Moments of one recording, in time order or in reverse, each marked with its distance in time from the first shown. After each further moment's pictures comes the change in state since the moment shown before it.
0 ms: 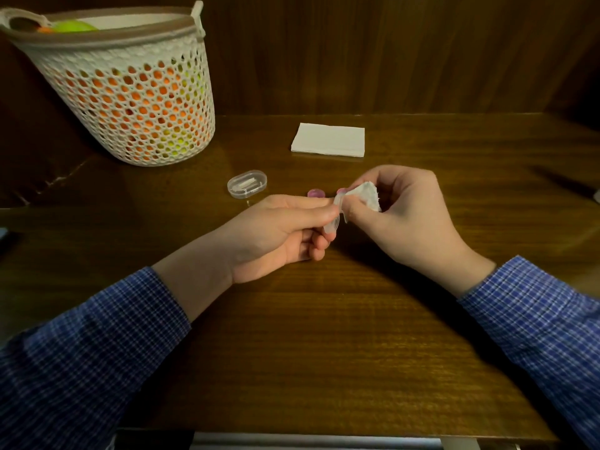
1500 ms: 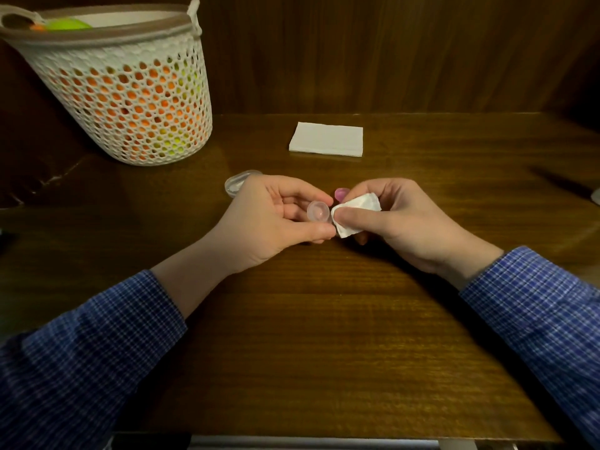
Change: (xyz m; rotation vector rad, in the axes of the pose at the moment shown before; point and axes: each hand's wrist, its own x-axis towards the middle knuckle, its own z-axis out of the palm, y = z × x) left_hand 0.003 -0.008 -0.013 0.457 0.215 0.471; right_hand 0.005 0.002 -0.009 0.508 -0.376 0.328
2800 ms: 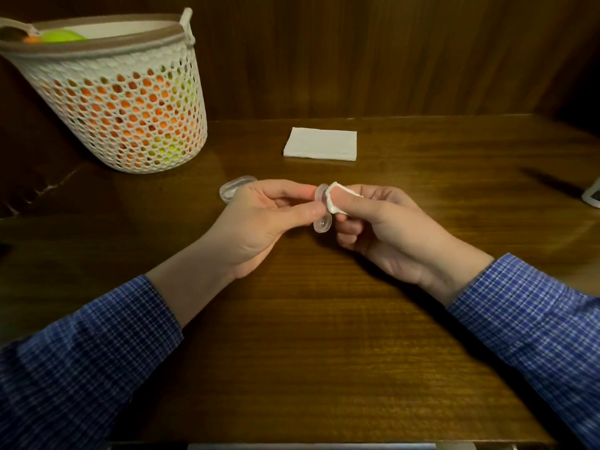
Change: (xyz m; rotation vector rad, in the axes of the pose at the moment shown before) left_hand 0.005 0.005 0.006 -0.417 0.078 -0.144; right_hand 0.001 -0.001 0.013 0.516 -0.017 0.161
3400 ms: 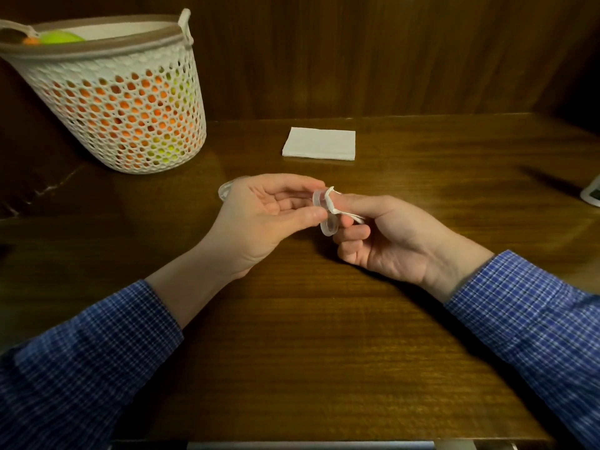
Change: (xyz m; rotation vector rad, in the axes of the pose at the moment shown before) left_hand -0.006 0.003 0.006 0.193 -0.006 0.253; right_hand -0.002 -0.008 0.000 0.227 -0.050 0.293
